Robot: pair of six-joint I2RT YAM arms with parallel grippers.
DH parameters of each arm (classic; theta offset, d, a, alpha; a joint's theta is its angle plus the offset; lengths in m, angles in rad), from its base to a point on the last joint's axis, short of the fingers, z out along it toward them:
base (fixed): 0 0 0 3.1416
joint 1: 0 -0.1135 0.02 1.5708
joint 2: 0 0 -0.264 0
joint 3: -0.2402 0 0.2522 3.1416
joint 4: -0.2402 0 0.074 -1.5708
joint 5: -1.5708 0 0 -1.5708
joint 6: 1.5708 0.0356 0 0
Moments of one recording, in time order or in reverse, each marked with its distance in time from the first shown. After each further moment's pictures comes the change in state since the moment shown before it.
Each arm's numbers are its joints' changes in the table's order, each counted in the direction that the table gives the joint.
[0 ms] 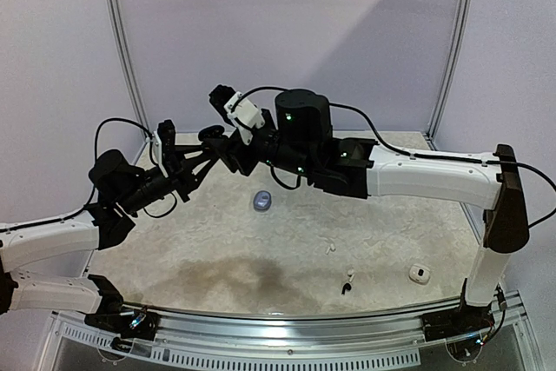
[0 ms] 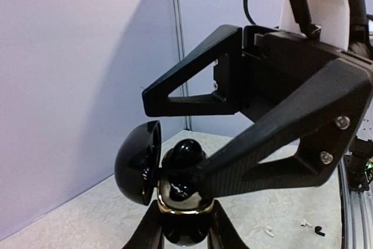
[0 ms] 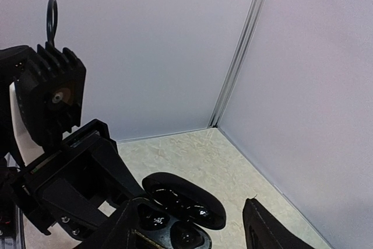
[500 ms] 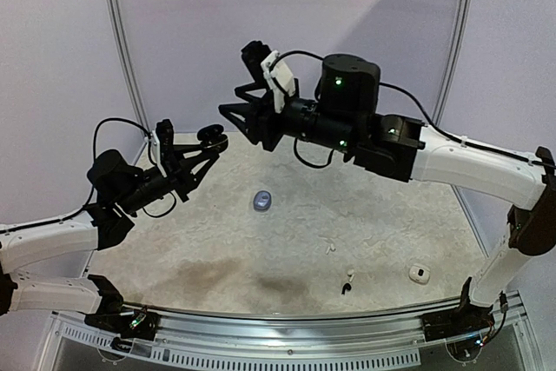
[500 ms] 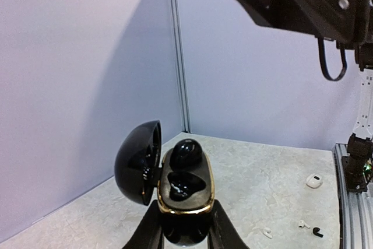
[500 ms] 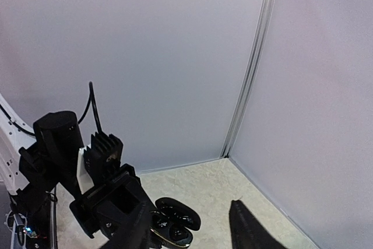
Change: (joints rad) left arm 0.000 -0.010 0.000 0.000 -0.003 -0.005; right arm 0.022 -0.178 0.018 -0.058 0.137 0.074
